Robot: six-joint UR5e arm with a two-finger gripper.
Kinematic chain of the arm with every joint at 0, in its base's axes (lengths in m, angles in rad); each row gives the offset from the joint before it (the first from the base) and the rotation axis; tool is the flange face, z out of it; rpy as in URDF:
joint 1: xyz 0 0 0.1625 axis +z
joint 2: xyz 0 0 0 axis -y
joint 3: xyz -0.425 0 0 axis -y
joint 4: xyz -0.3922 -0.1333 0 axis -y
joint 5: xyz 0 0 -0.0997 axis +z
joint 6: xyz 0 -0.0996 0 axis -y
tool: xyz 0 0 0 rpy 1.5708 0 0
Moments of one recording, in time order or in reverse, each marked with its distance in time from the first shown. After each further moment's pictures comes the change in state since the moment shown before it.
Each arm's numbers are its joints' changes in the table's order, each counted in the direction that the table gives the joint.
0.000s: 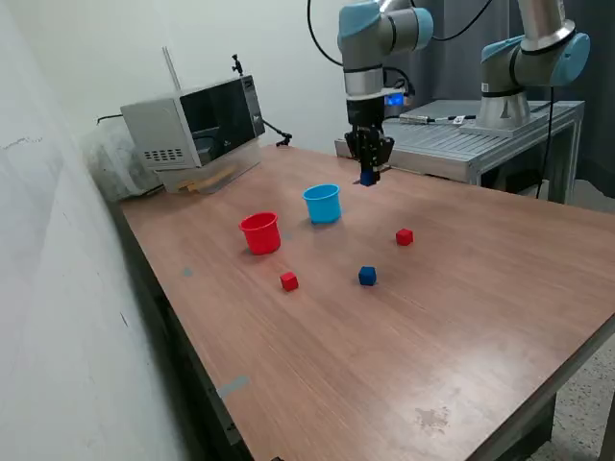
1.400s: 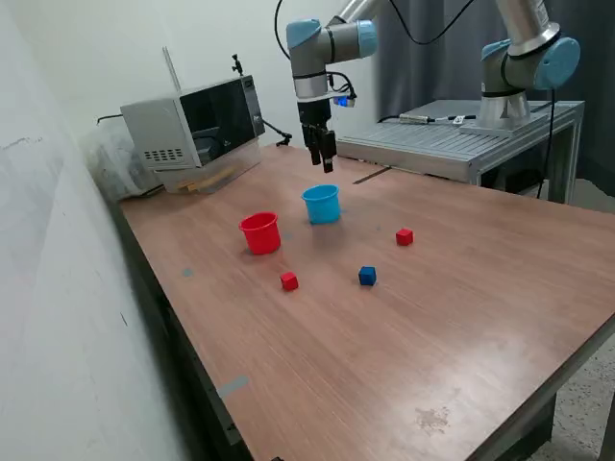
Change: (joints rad) arm -0.246 0.044 -0.055 0.021 -0.004 -0.092
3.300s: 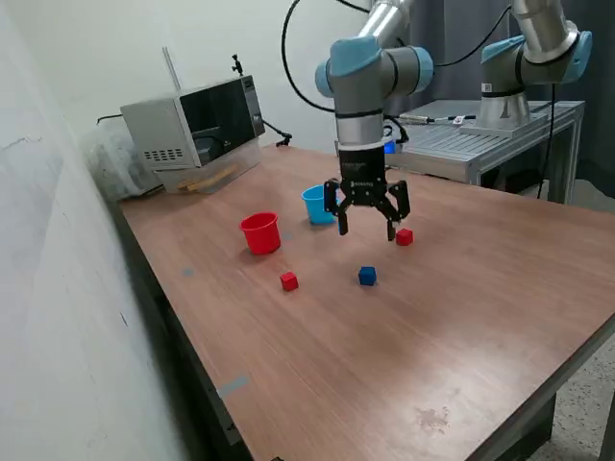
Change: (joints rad) arm 0.420 0.347 -0.401 -0.001 -0.039 -0.244
